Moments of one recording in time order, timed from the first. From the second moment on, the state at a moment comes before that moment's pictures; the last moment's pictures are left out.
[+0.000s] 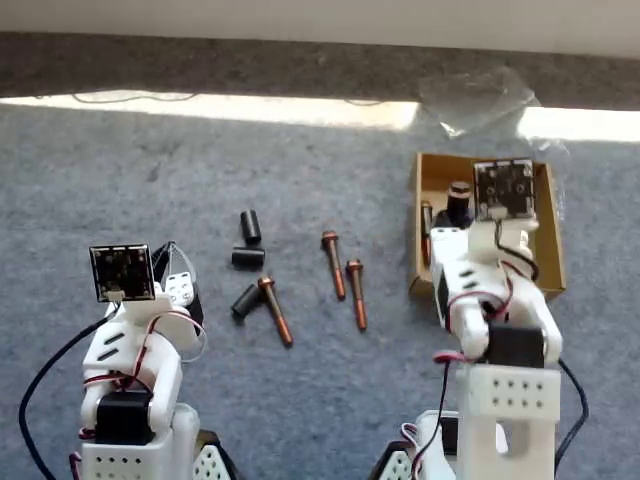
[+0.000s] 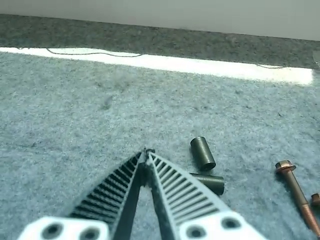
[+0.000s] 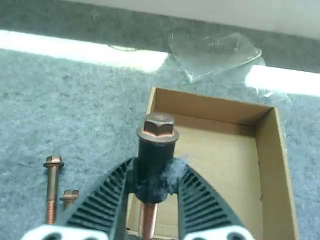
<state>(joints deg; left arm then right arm) -5.2 -104.3 84.8 52.0 8.7 -0.7 -57.2 50.1 47.4 11.4</state>
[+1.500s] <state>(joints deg) -5.2 -104.3 84.8 52.0 8.7 3.4 14.9 13.7 44.0 11.4</state>
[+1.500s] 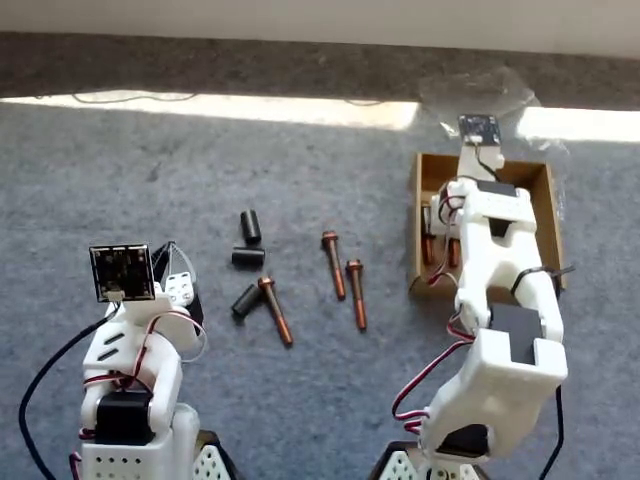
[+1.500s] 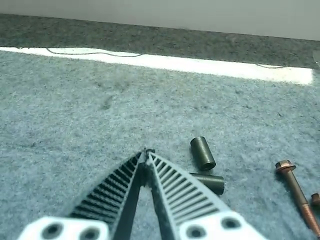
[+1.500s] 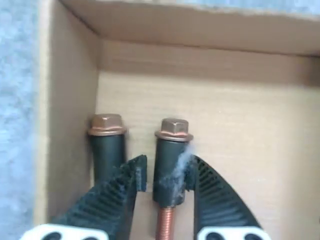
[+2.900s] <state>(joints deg) -5.2 -104.3 84.8 52.0 8.7 -24.2 -4.7 -28.6 99.9 11.6</state>
